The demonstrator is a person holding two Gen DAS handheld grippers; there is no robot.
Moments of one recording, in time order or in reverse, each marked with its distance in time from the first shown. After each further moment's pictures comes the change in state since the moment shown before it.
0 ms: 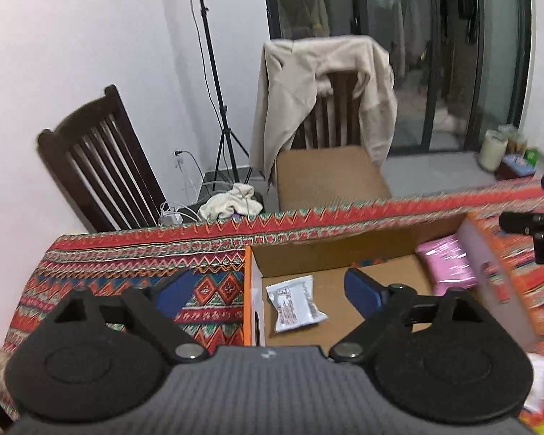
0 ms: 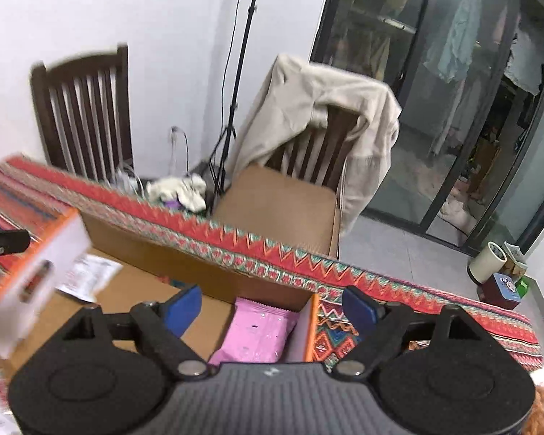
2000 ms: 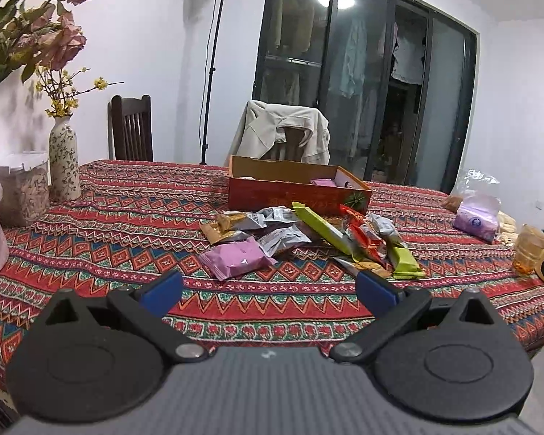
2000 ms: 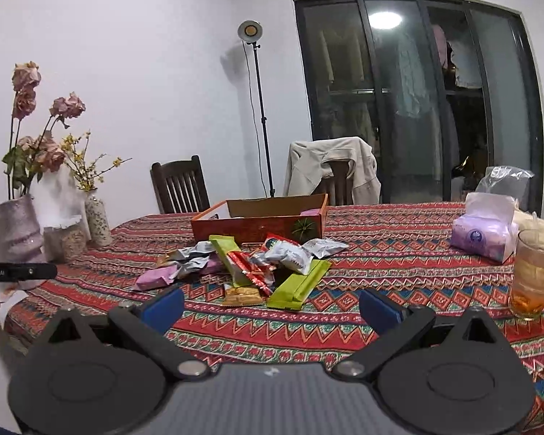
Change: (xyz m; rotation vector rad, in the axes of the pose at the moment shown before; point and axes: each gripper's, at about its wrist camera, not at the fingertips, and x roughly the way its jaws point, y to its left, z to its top) left arm -0.327 0.009 -0.393 -0.162 -0.290 -0.182; right arm -0.413 0.025 -0.455 0.250 -0.392 0.177
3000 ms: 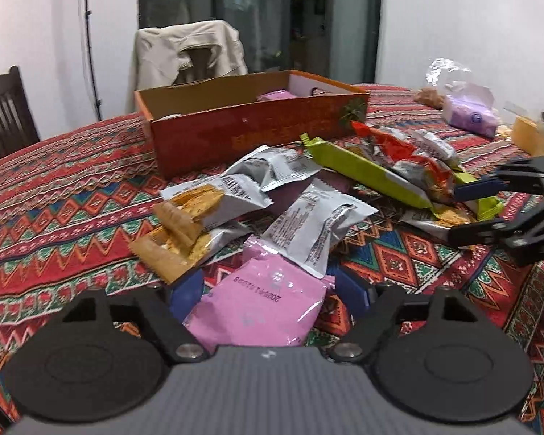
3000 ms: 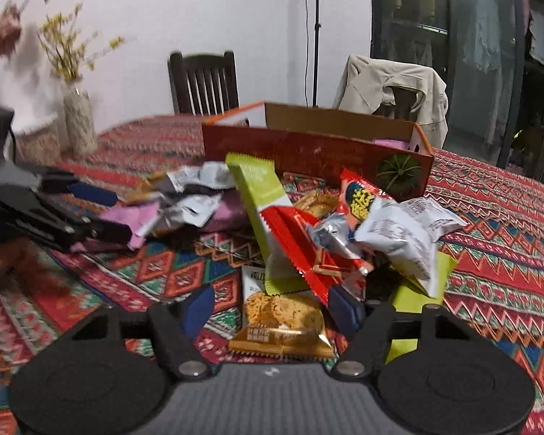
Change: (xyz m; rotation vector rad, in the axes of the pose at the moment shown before) left arm 0.261 0.060 0.027 0.299 0.265 -0.308; right arm 0.285 0.059 0.006 -0.183 0.317 0.062
